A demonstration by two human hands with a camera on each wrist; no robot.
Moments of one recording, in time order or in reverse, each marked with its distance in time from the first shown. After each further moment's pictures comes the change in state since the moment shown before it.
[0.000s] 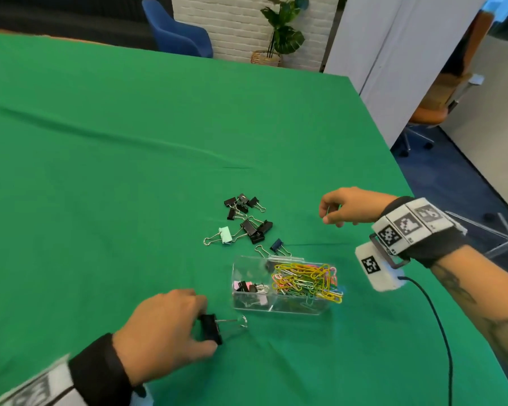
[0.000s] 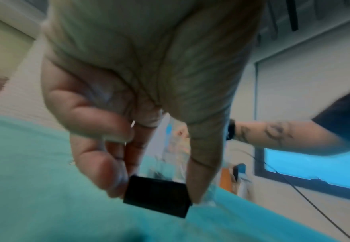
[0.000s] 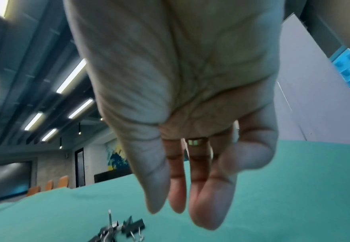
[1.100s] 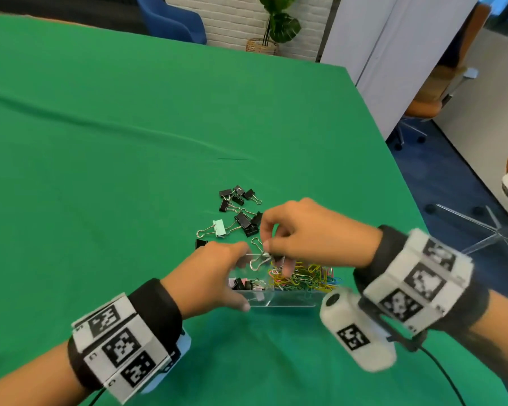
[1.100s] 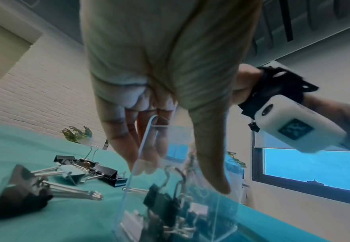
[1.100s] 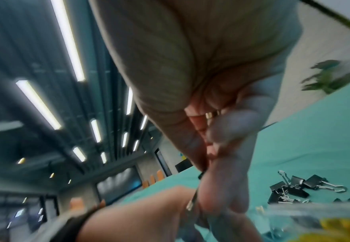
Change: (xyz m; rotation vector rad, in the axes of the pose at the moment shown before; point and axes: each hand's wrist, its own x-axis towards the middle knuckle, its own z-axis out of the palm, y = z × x) left_hand 0.054 0.020 -0.018 -0.331 0.136 0.226; right_hand -0.076 -0.109 0.028 0.183 0.021 -0.291
